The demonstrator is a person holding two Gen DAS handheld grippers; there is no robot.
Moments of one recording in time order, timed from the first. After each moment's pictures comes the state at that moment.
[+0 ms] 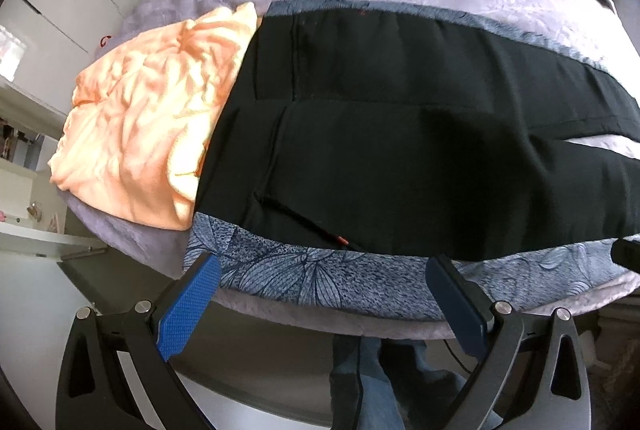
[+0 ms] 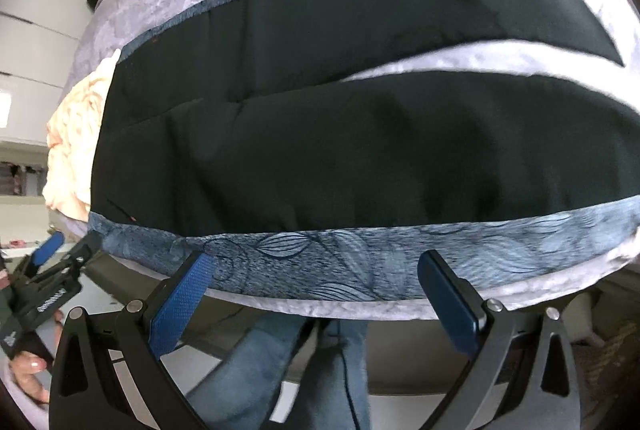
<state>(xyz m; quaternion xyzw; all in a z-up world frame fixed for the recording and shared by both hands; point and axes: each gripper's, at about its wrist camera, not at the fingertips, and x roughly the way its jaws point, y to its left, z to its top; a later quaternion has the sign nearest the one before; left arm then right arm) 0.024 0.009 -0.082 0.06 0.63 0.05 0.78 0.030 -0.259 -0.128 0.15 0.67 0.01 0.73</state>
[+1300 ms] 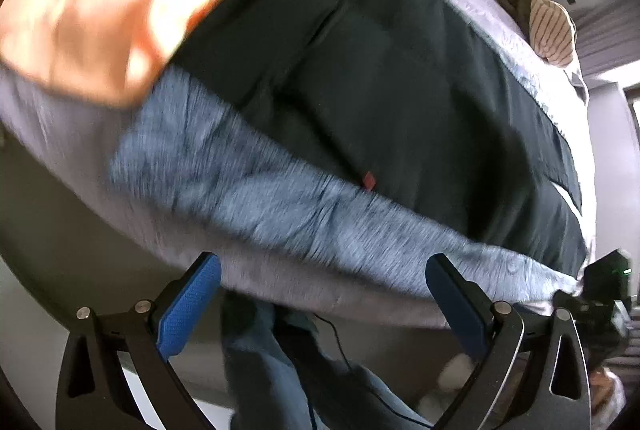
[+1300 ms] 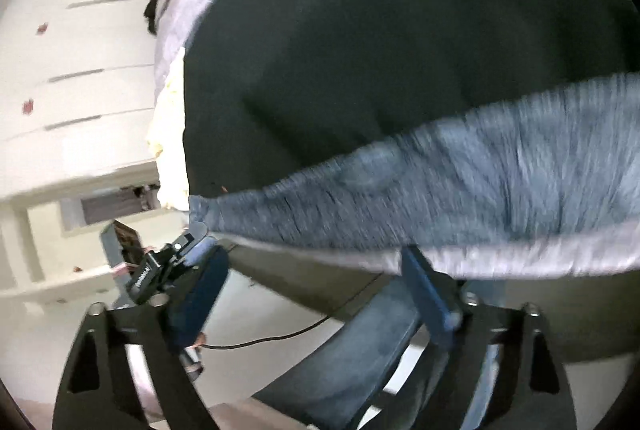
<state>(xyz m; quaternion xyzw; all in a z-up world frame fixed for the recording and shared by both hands) -0.016 0.099 -0.158 -0.21 0.65 -0.03 0.73 -0.012 -0.268 -0.206 0.40 0.66 0.15 0.62</state>
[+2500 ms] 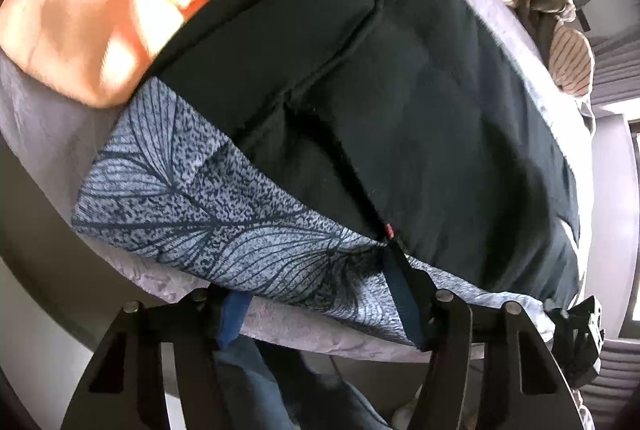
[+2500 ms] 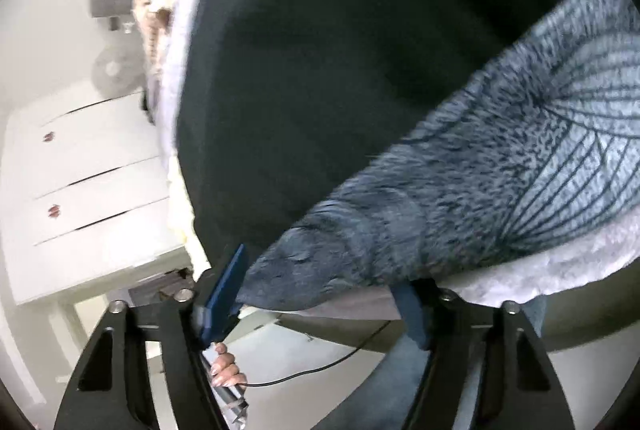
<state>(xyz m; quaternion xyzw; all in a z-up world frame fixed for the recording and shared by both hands) 0.011 0.094 -0.185 -0.25 0.65 -0.01 0.72 -0.020 -0.331 -0.232 0.52 0.58 0.07 0.62</state>
